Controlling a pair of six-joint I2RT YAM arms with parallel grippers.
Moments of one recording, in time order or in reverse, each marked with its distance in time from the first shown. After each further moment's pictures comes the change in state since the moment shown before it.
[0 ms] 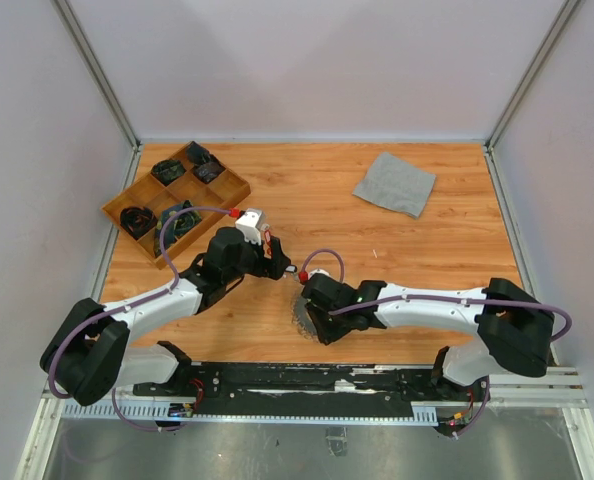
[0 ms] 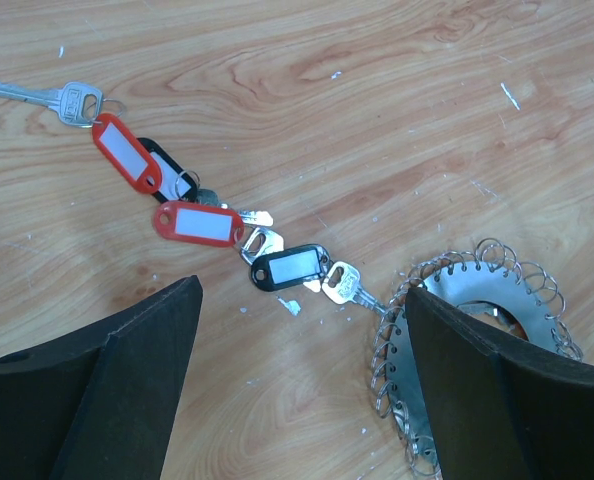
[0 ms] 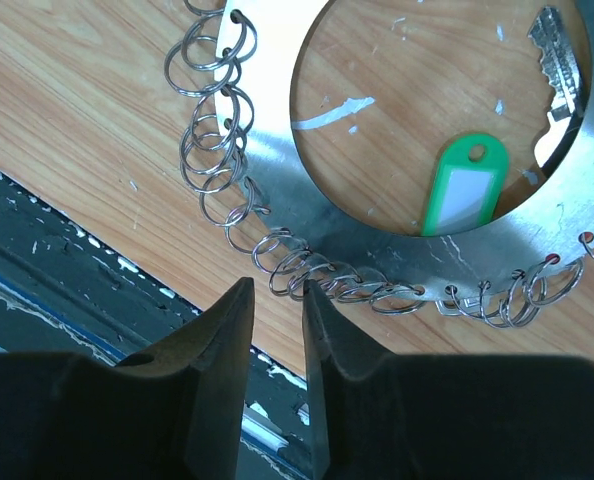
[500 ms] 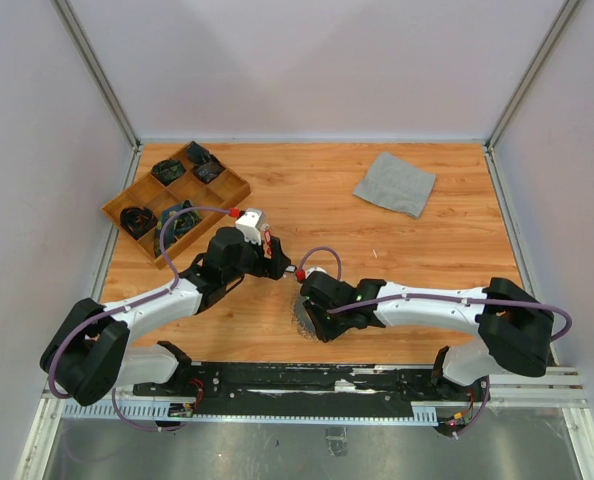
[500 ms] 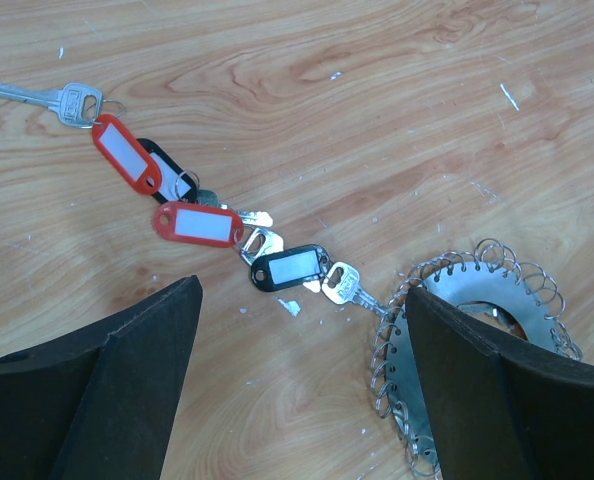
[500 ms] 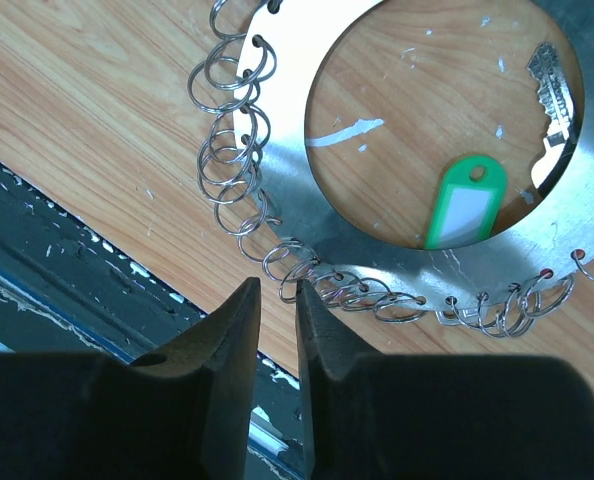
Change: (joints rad) left arm 0.000 0.000 0.000 0.001 0.000 0.000; right arm 0.000 0.005 0.024 0.004 0.001 -0.028
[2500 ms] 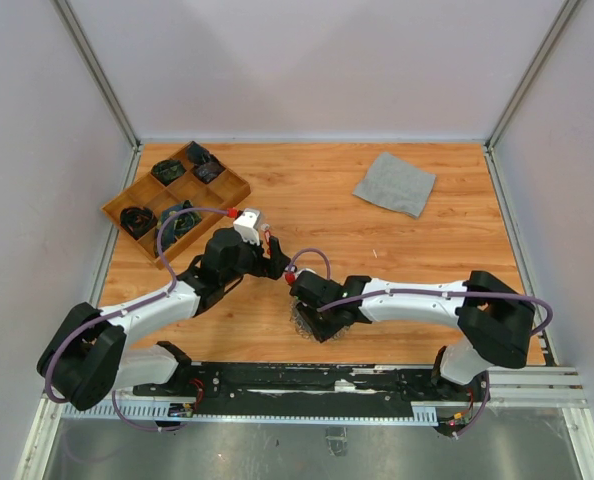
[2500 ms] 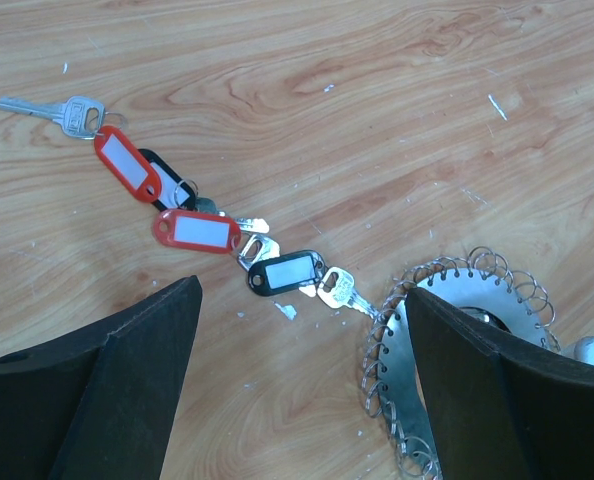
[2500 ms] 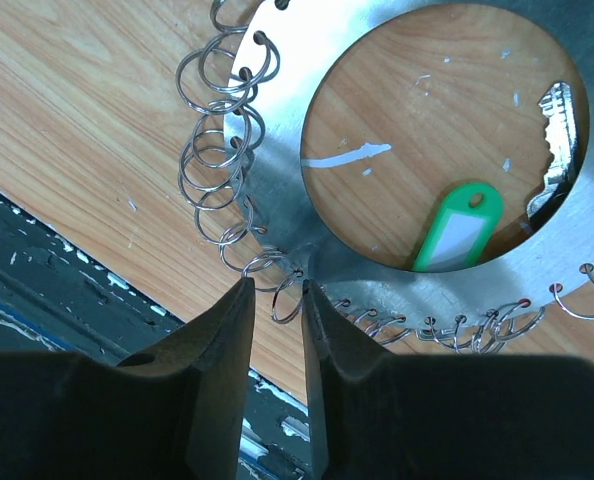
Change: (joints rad) left arm 0.000 -0.028 -0.016 0.021 0.000 0.000; right arm 0.012 0.097 0.080 -0.053 0.018 -0.075
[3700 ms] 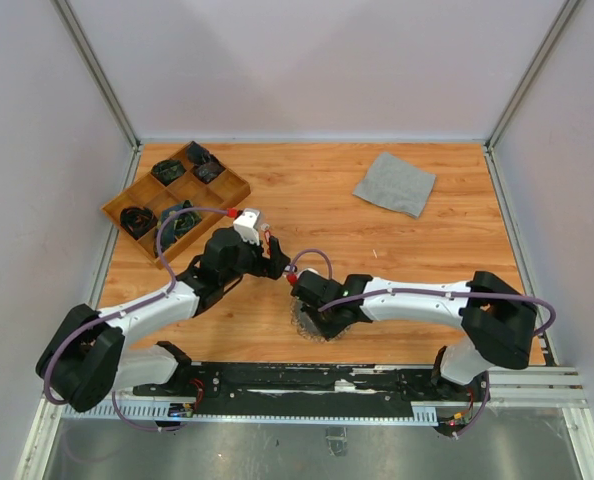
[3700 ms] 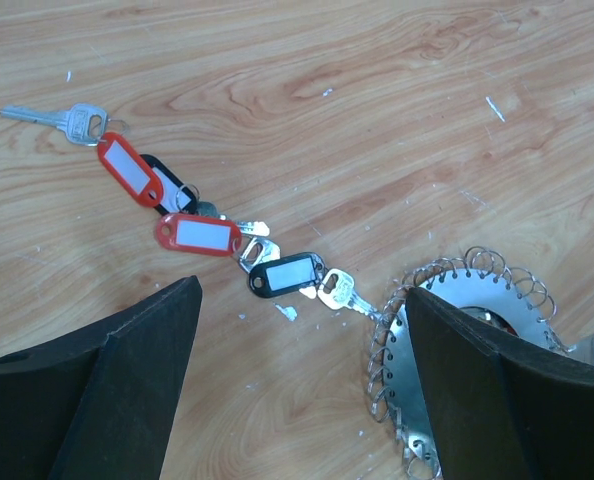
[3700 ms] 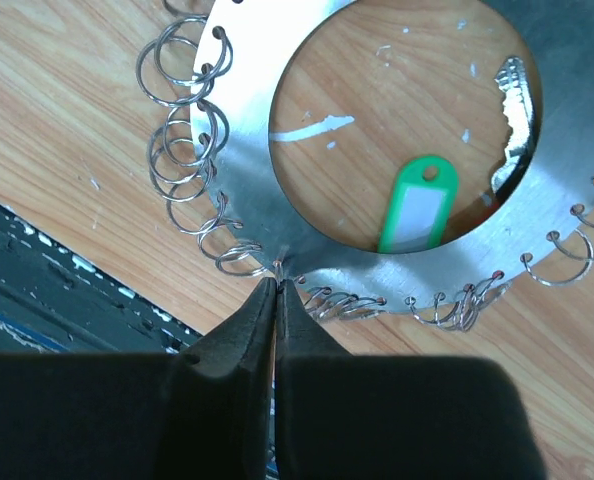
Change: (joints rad) left arm 0.000 -0.005 -0.001 -0.002 0.000 0.011; right arm 0.000 0.003 0.015 -0.067 0.029 -0.017
